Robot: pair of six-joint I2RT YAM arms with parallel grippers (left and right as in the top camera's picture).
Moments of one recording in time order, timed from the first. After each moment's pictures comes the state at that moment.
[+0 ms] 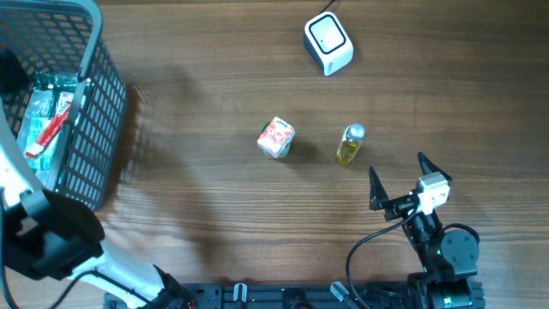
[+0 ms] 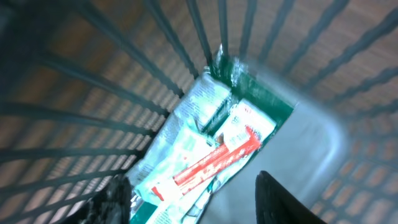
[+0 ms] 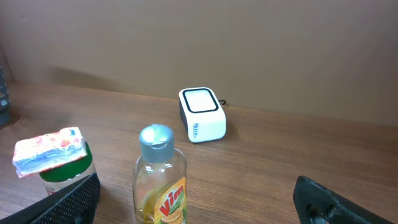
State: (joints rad) left arm 0.58 1.90 1.94 -1.01 -0.10 0.14; right arm 0.11 0.03 0.01 0.01 -0.17 -0.02
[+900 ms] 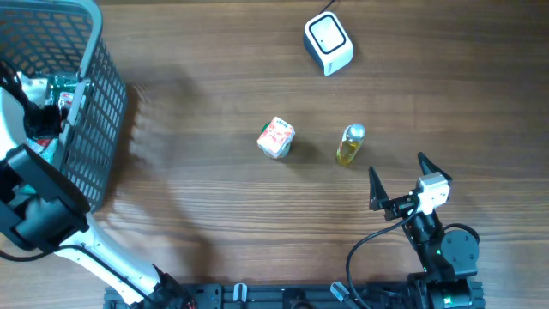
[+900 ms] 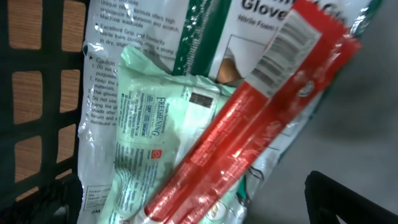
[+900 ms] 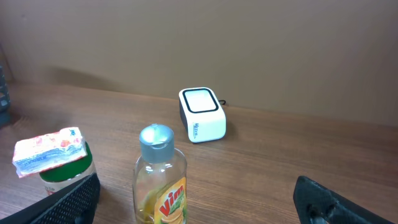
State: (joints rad) left arm 0.63 2.12 1.74 -0.93 -0.13 0.51; right arm 0.11 0.03 0.01 0.01 -0.17 -0.02
